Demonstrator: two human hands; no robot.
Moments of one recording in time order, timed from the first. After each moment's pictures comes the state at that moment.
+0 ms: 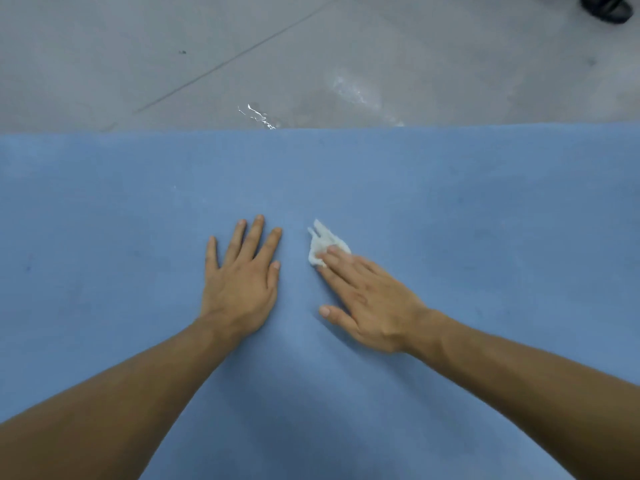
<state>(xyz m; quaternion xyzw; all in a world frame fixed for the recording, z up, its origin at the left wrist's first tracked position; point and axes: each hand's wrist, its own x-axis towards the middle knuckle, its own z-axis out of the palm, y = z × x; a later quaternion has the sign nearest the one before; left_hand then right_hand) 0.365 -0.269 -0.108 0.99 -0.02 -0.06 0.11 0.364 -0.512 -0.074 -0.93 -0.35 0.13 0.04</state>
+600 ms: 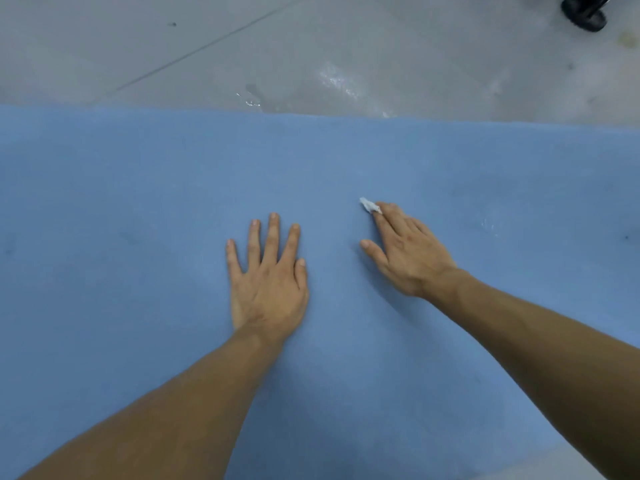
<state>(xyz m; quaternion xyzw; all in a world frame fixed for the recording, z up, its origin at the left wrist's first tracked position) 0.341 -0.311 -0.117 0.99 0.02 -0.02 0.10 0.406 -0.549 -0.072 -0.98 -0.14 0.14 -0.03</state>
